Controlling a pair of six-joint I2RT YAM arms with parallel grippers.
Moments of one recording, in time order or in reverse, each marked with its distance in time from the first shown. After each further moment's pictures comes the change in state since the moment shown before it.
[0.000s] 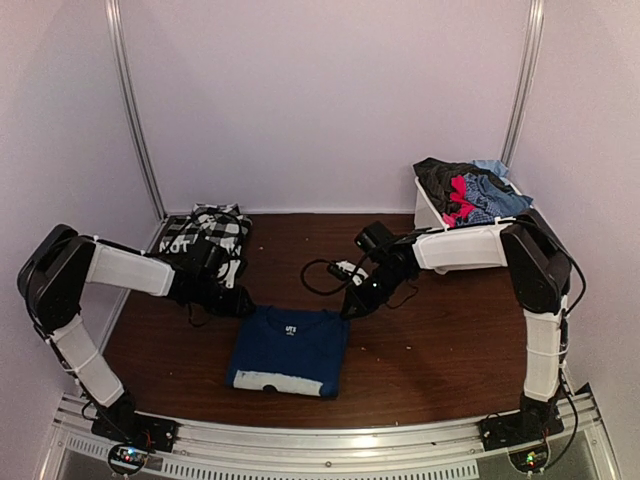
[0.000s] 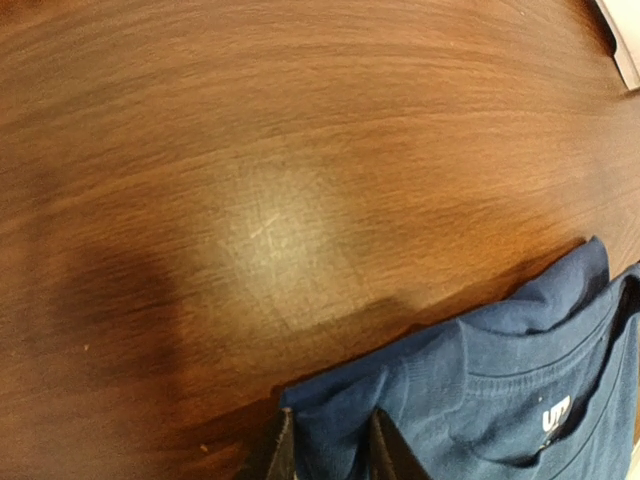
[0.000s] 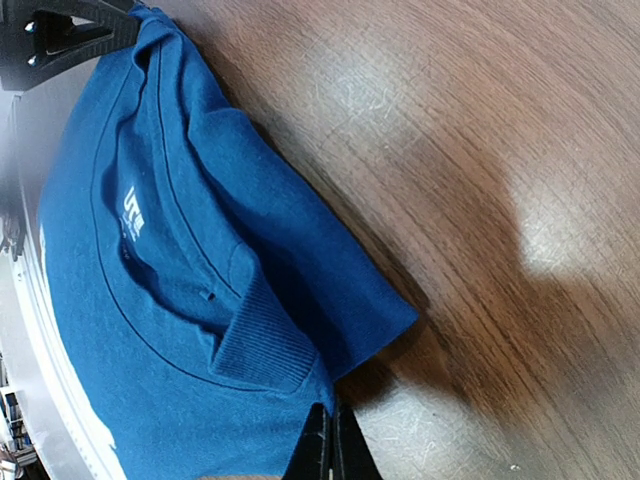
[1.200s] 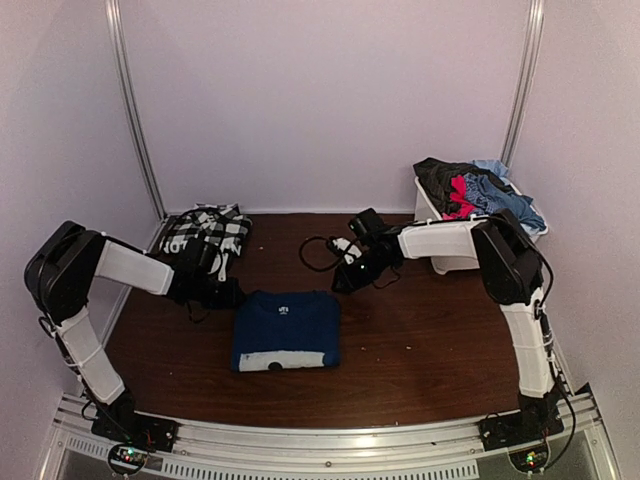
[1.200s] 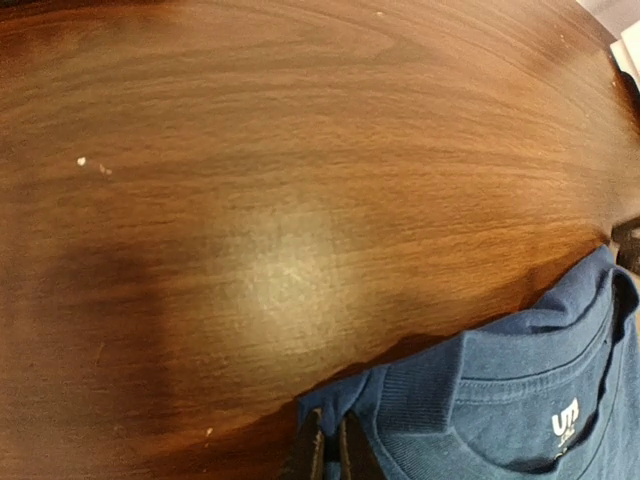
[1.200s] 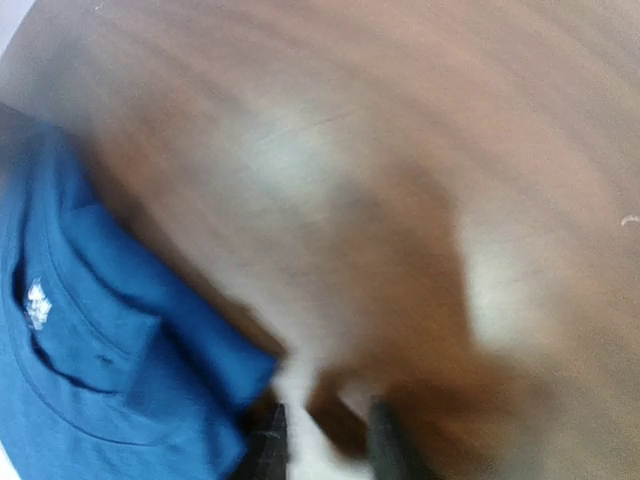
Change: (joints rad) left arm 0.078 0.070 -0.014 0.160 -0.064 -0.063; right arm -0.044 0.216 0.245 0.104 0.173 0.000
